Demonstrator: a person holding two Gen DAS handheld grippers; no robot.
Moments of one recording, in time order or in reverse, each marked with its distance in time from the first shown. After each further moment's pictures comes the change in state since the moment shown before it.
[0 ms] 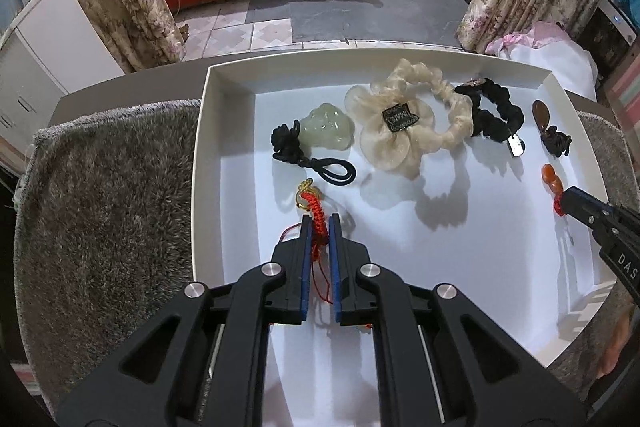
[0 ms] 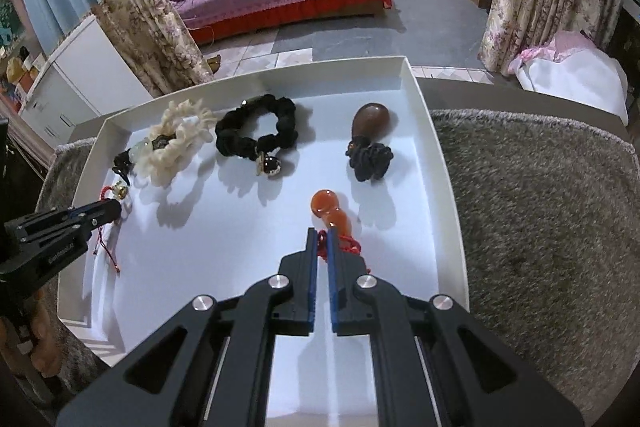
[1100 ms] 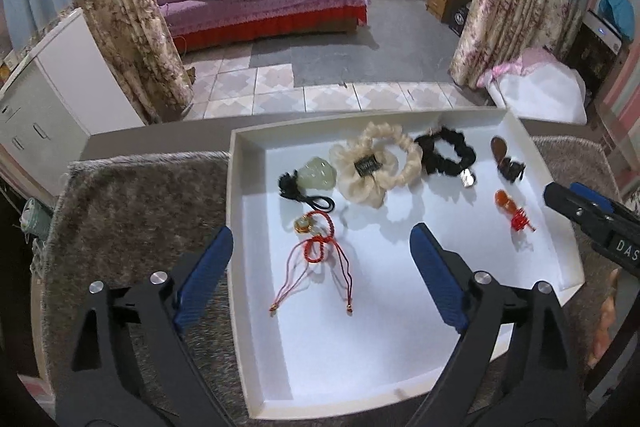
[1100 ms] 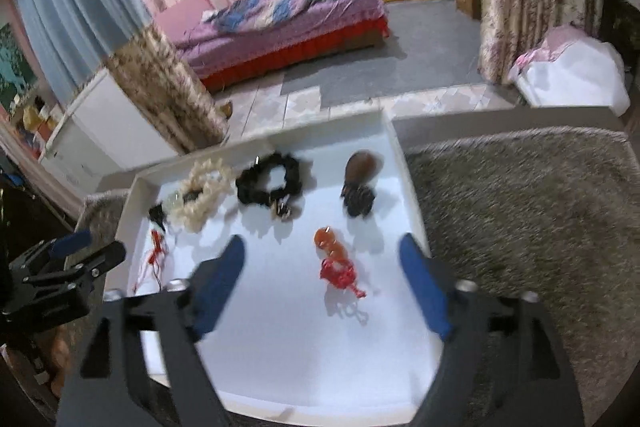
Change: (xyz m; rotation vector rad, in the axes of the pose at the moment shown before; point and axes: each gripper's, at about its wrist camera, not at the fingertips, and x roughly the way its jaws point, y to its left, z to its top) left arm -0.085 -0.002 -0.004 0.013 -0.167 0.013; right arm -0.052 -0.015 0.003 0.124 -0.186 0.065
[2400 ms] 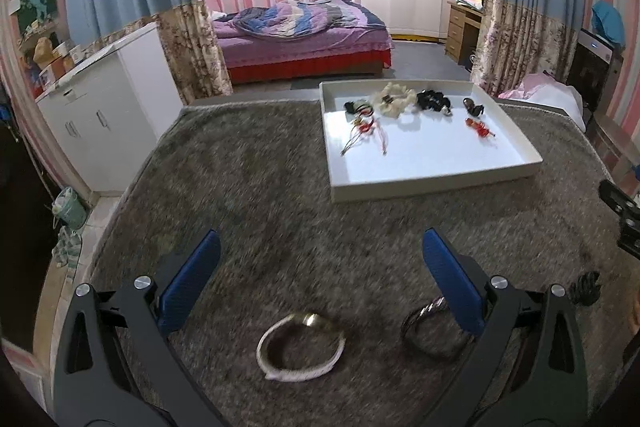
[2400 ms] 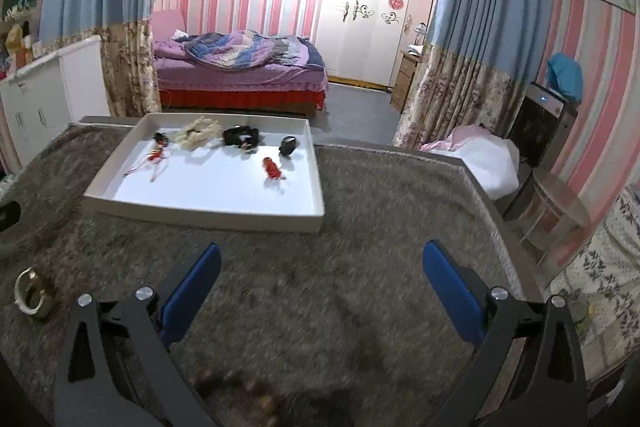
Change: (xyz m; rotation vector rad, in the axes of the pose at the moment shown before) left arm -0.179 0.042 -0.205 -0.028 -0.195 0.110; right arm -0.199 0.037 -0.167 -0.260 -0.257 -0.314
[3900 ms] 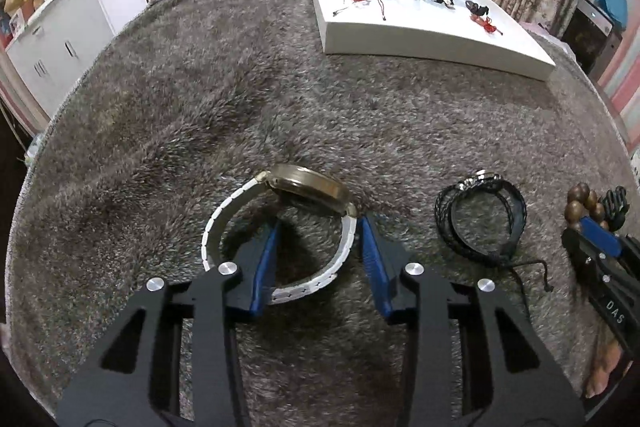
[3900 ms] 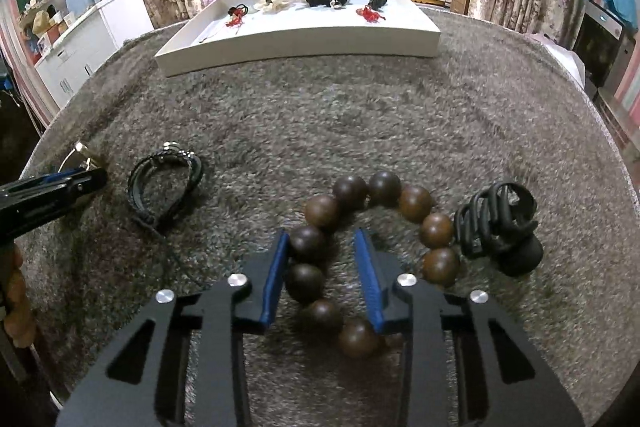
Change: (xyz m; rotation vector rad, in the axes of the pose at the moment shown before) left arm 0.077 -0.003 -0.082 -0.008 0.255 -0.094; right arm 0.027 0.063 -0.110 0.040 0.316 0.221
